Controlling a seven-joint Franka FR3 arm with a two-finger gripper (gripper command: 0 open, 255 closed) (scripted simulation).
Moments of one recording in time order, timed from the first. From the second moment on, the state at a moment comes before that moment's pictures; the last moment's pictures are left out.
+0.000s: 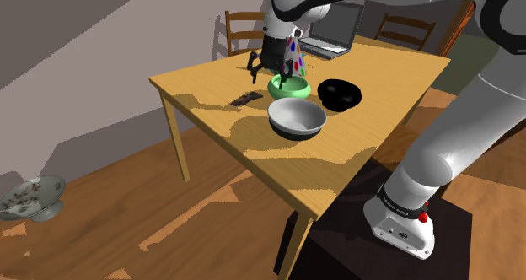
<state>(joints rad) -0.14 -0.12 0.22 -2.02 0.18 1.91 1.01</state>
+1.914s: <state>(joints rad) -0.14 0.17 0.21 -1.87 0.17 2.05 1.32</state>
